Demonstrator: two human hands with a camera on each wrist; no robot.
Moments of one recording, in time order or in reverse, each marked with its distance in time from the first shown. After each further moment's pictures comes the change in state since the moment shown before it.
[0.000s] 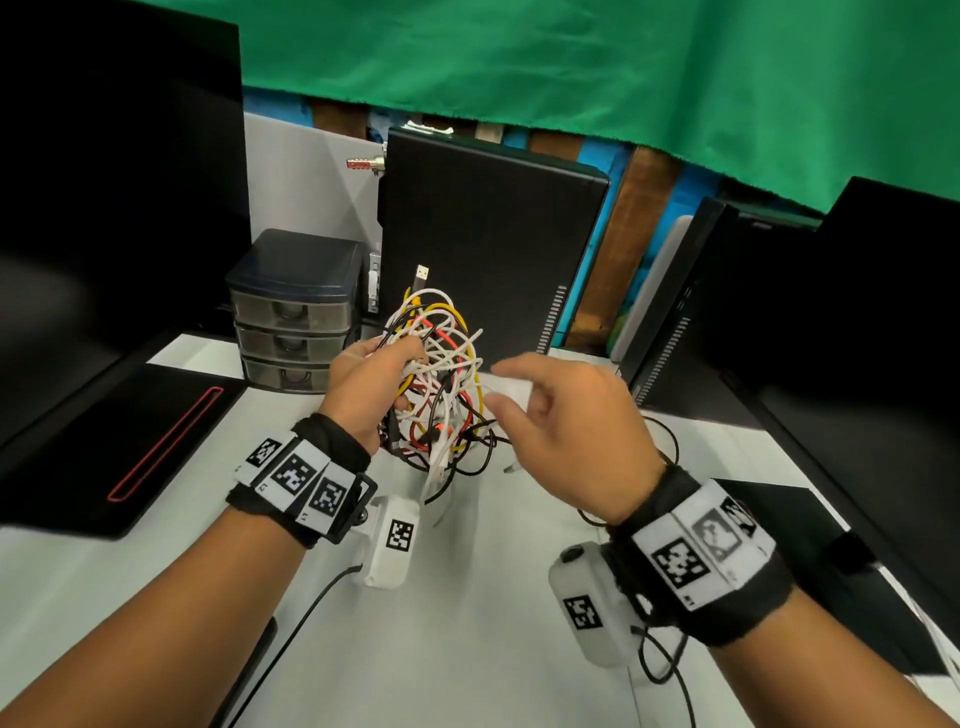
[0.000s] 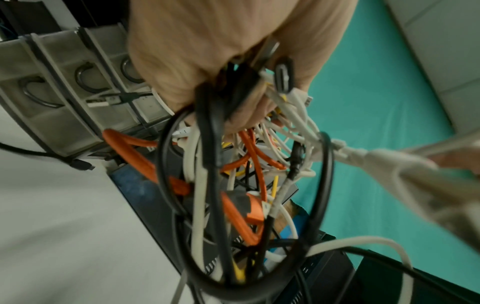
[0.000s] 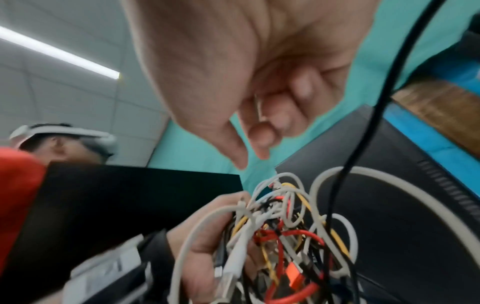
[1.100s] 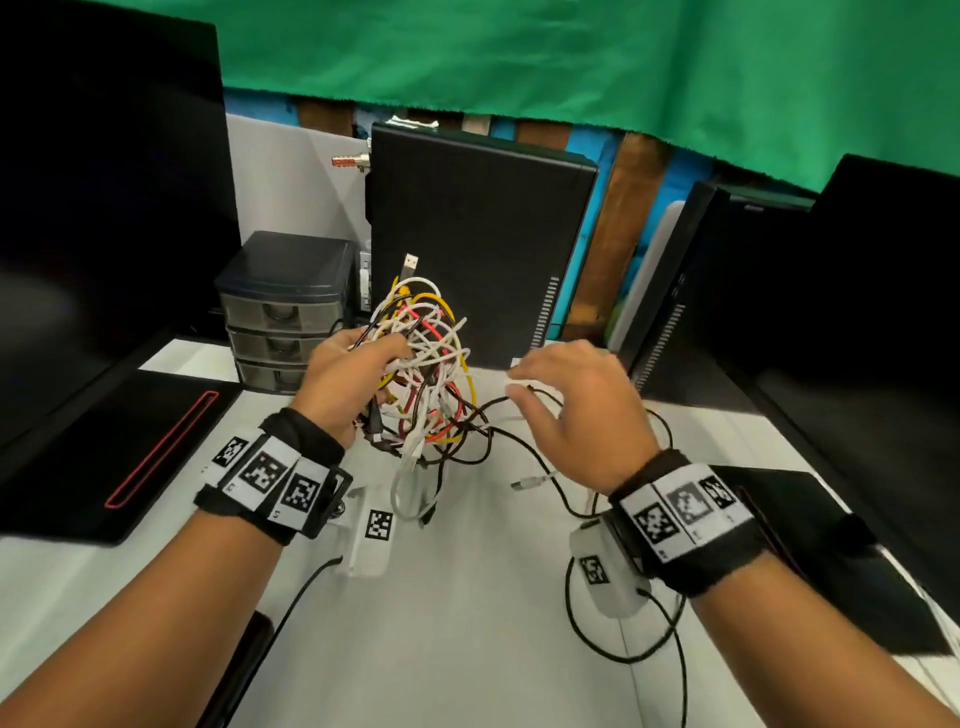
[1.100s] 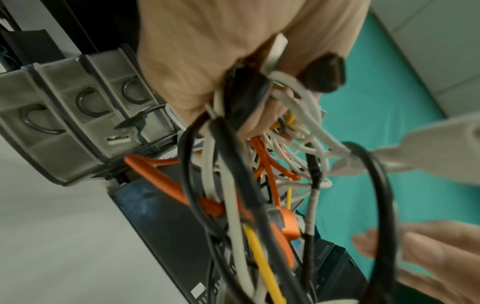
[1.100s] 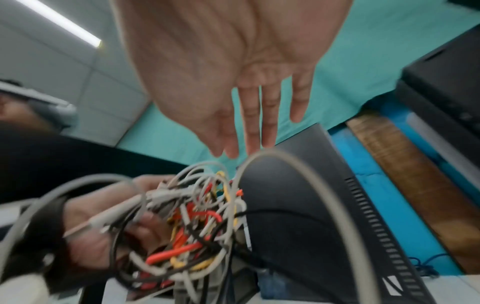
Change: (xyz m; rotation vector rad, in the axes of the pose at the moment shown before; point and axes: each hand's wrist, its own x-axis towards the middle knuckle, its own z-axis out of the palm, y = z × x) left_hand -0.003 0.009 -0.008 0.078 -0.044 0.059; right_hand 0.002 0.047 0.016 -0.175 0.003 -0.039
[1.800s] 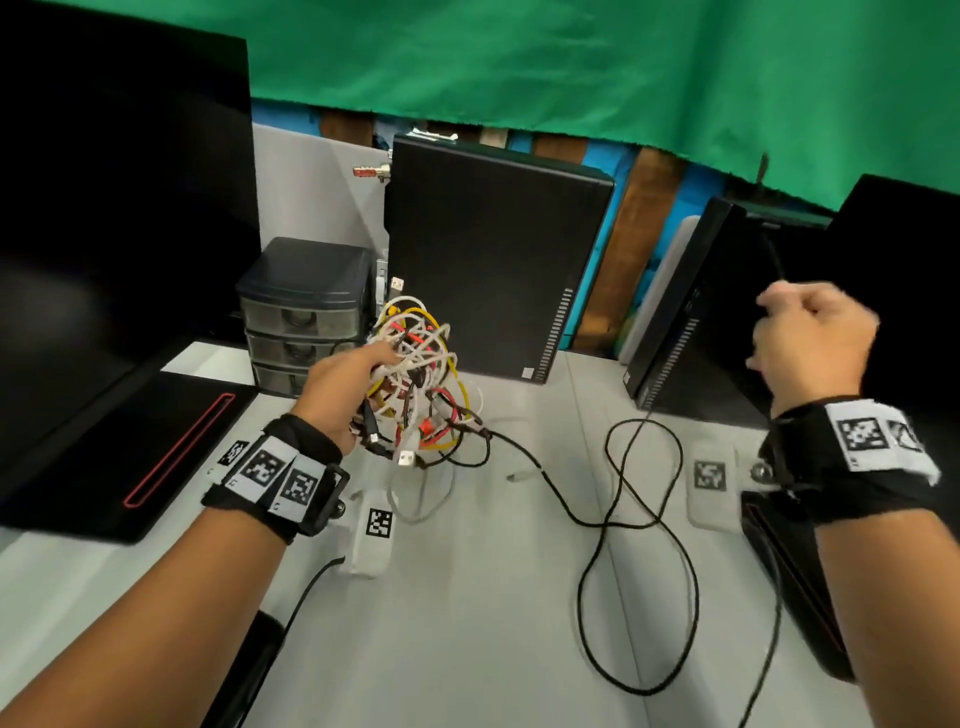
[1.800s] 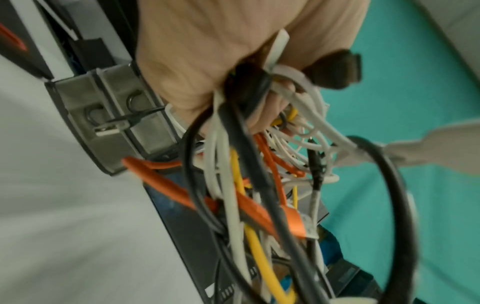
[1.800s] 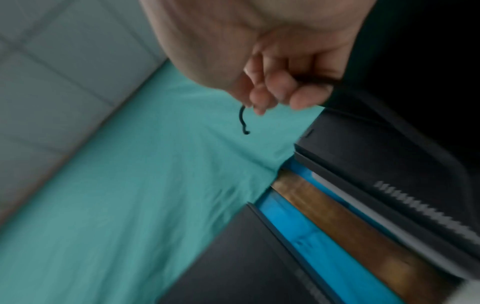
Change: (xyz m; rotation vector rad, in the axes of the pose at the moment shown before) left_hand 0.016 -0.010 -0.020 -0.066 0.022 -0.101; right_hand 0.033 0.123 -0.067 0.577 0.685 0.736
